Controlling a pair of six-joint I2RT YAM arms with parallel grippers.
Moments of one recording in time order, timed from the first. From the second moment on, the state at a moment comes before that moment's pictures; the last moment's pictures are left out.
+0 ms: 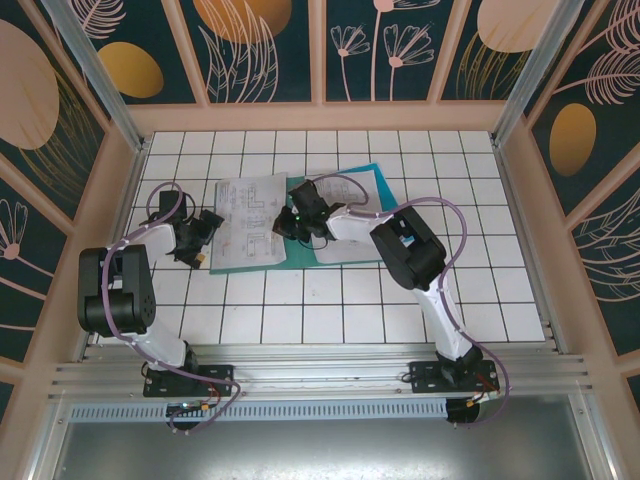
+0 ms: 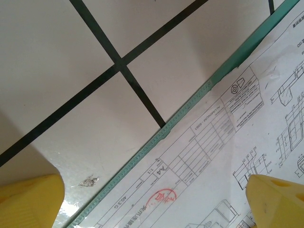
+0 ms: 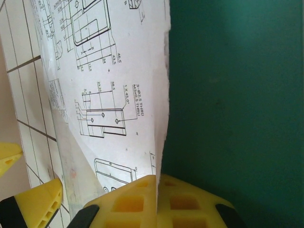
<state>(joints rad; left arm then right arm) 0.07 1.65 0.86 -0.32 0.25 -1.01 0.77 2.28 1.58 -0.09 -0.32 1.01</state>
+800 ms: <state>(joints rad) -0.03 1.65 0.91 -0.36 0.32 -1.02 0.77 2.20 1.63 -0.30 -0.28 0.99</state>
